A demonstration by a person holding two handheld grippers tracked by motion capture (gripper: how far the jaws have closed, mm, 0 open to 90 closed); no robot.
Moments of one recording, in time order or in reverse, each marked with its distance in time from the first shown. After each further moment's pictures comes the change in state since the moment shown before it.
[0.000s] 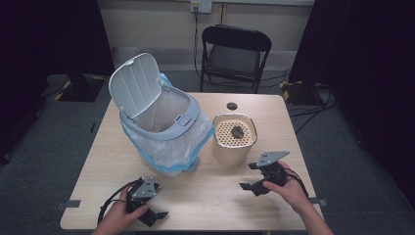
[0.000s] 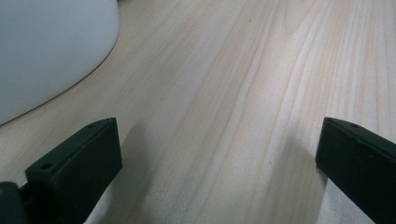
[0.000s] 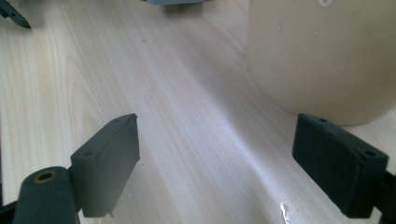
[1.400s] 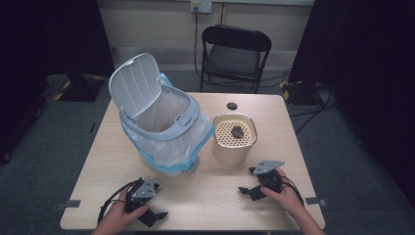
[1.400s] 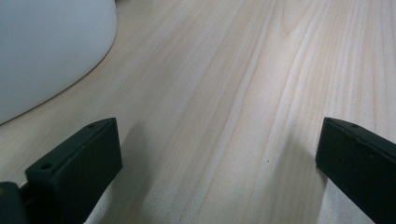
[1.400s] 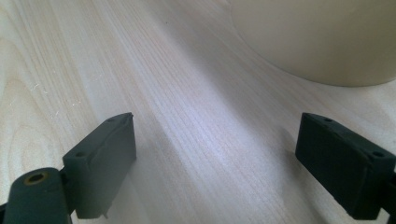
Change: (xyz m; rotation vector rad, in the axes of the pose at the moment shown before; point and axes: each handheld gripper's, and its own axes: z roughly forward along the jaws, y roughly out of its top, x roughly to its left) left arm 0.000 0.000 -0.001 0.003 -0.008 0.007; right arm -0.006 -0.037 0.032 -0.001 -0.068 -0.016
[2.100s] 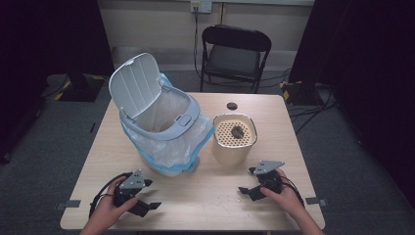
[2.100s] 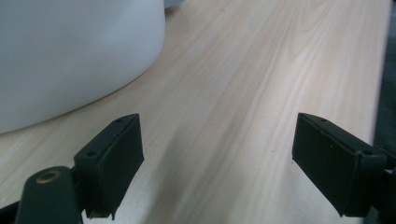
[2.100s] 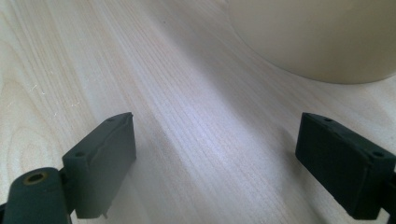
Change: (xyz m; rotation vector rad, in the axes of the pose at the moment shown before) left arm 0.015 0.013 -0.042 0.000 0.011 -0.099; right arm 0.001 0.000 0.000 -0.001 -0.014 0.009
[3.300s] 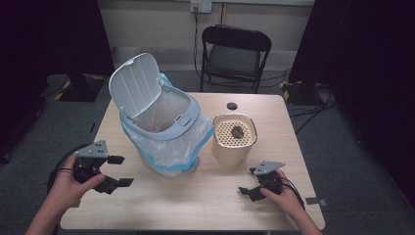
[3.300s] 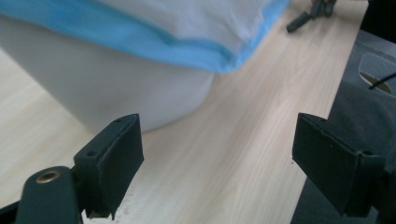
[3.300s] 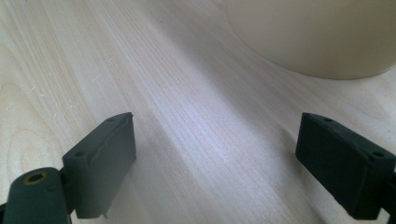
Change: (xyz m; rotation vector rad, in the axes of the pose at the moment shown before) left arm 0.031 0.055 -0.119 -0.048 0.059 -0.071; right arm 0.002 -0.001 -0.001 0.000 -0.017 0.013
